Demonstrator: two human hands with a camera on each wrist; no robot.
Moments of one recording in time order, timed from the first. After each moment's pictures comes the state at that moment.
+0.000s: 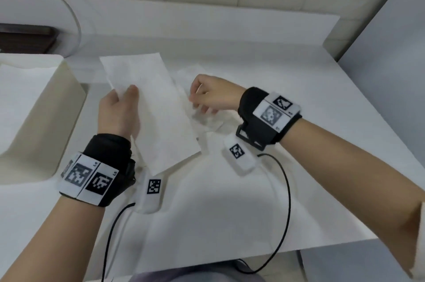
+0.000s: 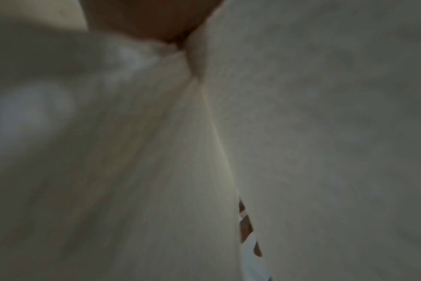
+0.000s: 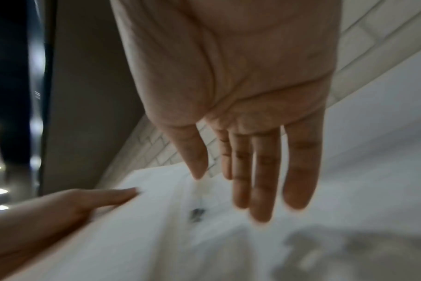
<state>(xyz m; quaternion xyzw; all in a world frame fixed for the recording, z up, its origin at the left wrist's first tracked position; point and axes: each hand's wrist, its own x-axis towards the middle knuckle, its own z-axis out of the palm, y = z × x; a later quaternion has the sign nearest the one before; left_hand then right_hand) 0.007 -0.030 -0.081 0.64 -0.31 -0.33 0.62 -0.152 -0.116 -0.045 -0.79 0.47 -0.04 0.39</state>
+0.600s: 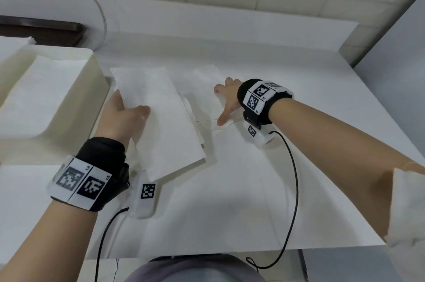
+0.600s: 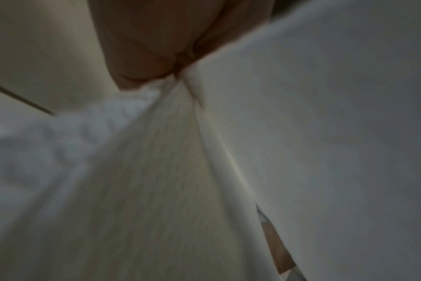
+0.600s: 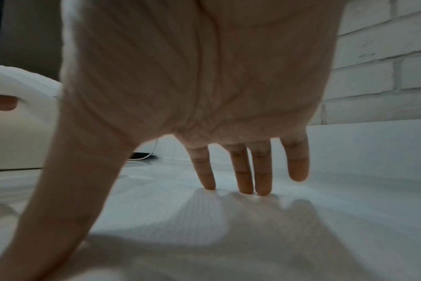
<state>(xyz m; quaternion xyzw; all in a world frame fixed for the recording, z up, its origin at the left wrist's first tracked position) 0.038 0.000 -0.088 0.66 -0.32 -0.38 0.57 -0.143 -0.156 -0.078 -0.84 0.48 0.25 0.06</state>
